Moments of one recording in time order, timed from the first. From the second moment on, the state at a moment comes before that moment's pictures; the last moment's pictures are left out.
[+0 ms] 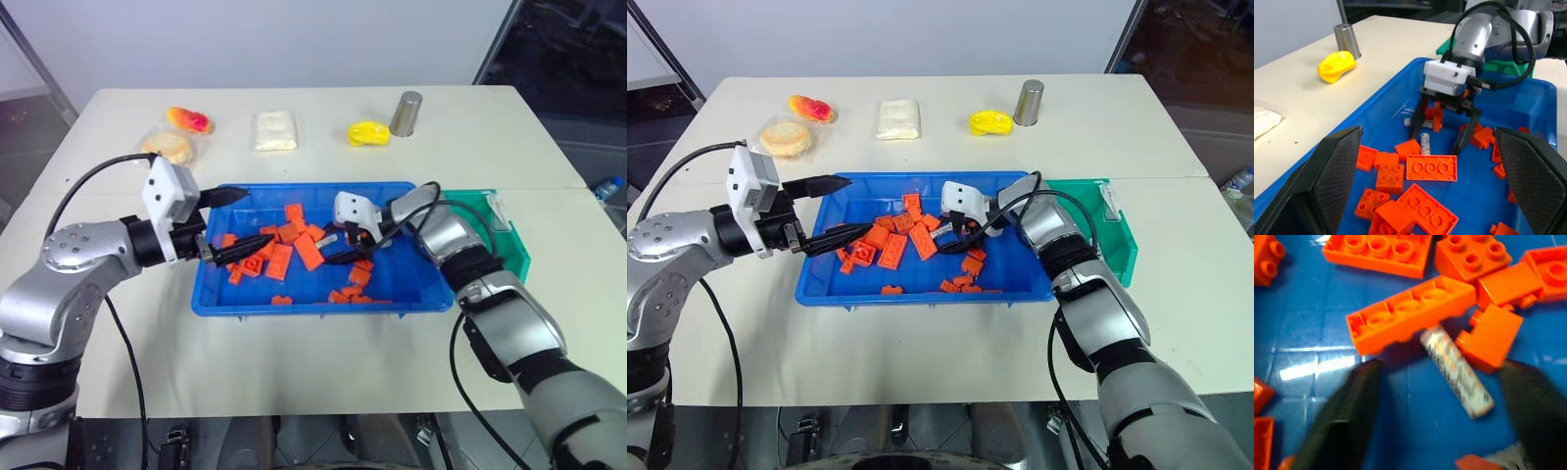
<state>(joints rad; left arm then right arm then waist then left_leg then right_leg) -0.36 0.77 0.18 -0.43 -0.65 0.65 -0.86 -0.99 -0.37 0.38 0.77 -0.08 0.03 1.27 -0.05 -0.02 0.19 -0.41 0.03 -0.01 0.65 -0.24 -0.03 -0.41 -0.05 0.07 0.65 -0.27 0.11</state>
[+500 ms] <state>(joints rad) -0.35 0.76 0.17 -0.41 -0.64 0.62 -0.87 -0.99 -0.38 0.35 0.67 -0.07 0.07 1.25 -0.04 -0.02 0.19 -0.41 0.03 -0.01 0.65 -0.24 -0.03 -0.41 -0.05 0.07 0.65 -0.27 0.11</state>
